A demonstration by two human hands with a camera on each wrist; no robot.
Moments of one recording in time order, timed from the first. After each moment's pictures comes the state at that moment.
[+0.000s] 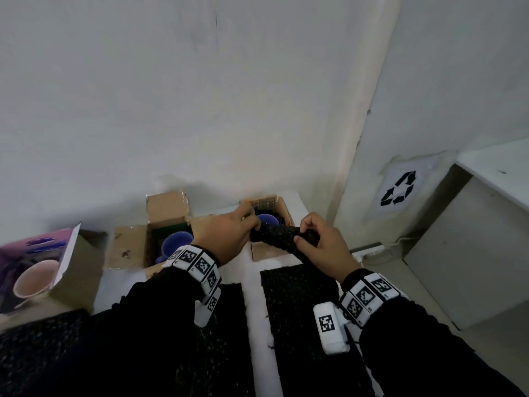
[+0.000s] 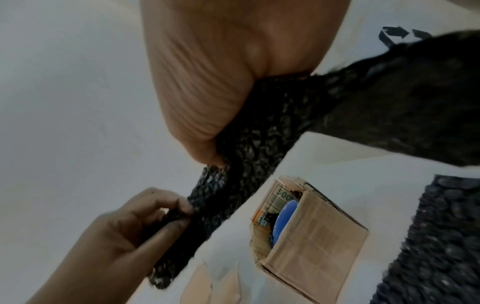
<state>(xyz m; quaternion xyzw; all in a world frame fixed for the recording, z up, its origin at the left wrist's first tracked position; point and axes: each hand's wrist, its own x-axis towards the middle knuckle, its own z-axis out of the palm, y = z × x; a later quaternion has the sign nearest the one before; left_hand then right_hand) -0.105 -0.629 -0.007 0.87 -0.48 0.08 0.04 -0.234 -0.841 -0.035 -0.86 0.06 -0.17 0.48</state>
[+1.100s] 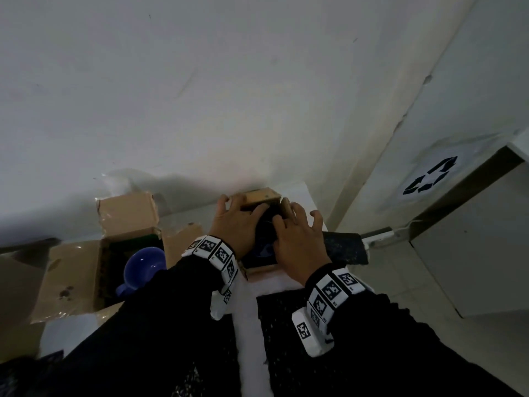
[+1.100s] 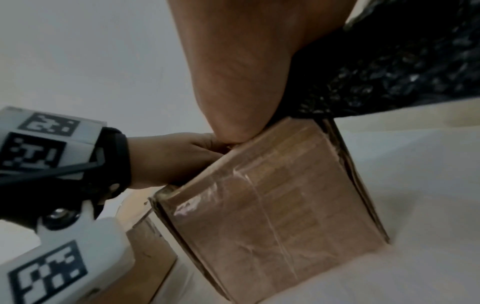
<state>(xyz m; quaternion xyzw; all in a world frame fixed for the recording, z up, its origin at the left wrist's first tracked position) -0.001 -0.706 -0.098 0.91 -0.40 -0.02 -0.08 -0.099 -0.836 -0.111 -1.00 0.07 -0.05 0.03</state>
